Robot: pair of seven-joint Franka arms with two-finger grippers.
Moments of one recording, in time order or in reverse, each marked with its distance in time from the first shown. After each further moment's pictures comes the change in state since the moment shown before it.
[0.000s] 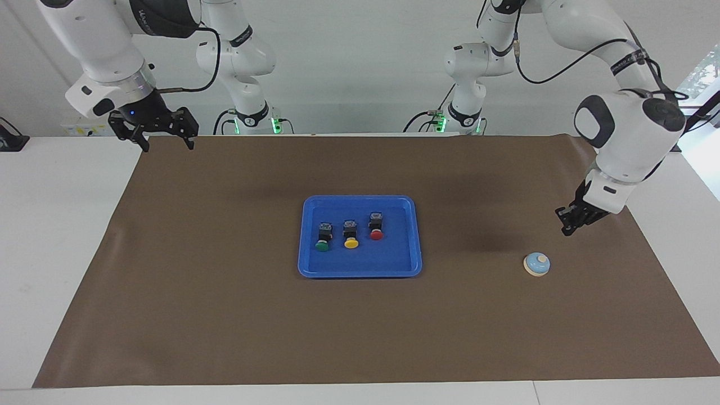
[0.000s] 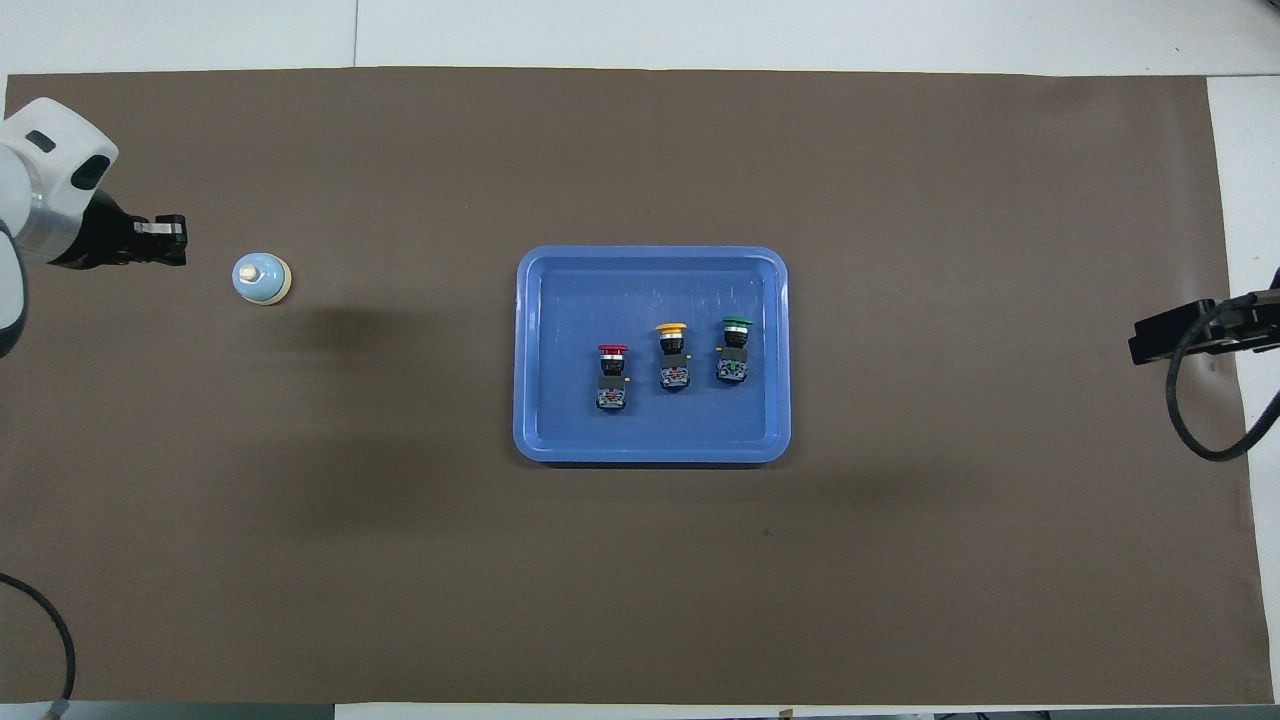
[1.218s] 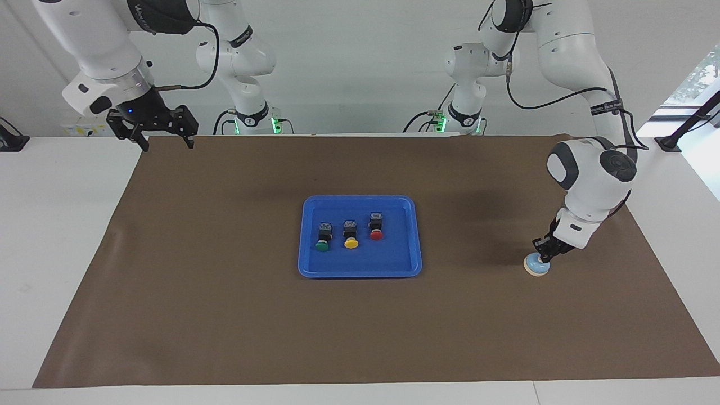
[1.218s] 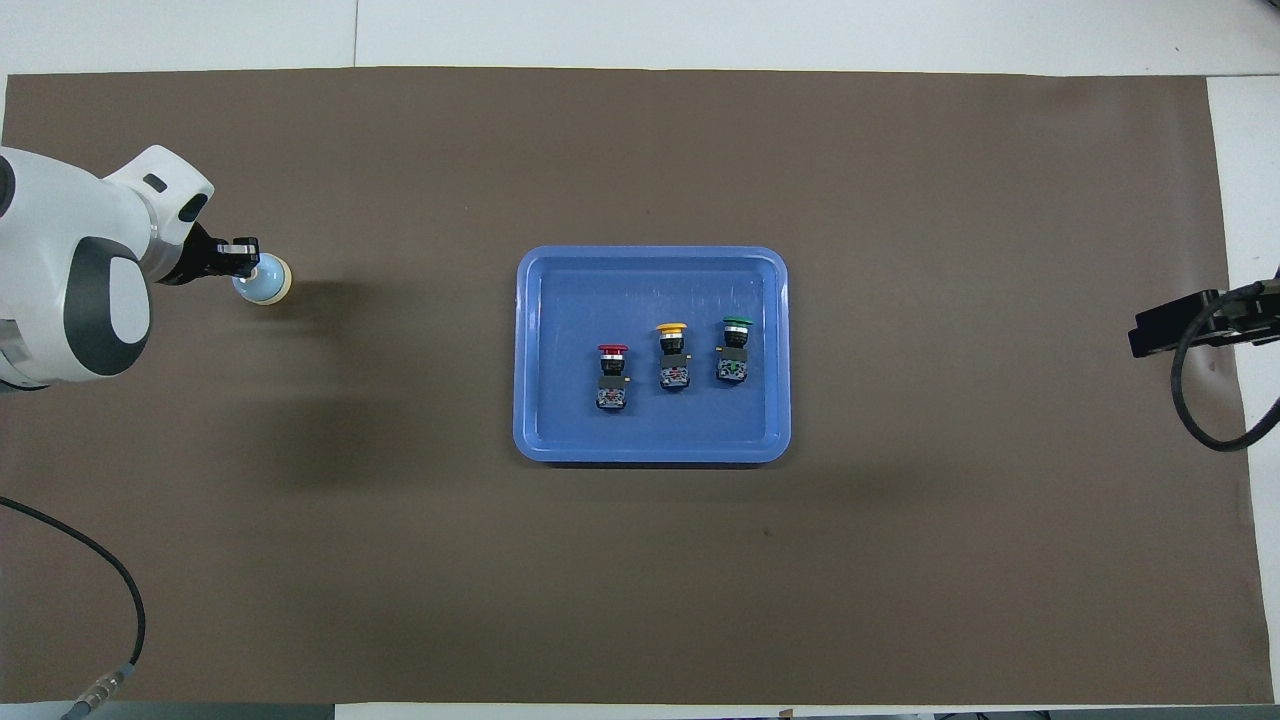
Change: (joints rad) left arm -0.012 0.092 -0.005 -0.137 0.000 0.292 0.000; right arm 0.000 0.016 0.001 0.027 0.014 -0.010 0.000
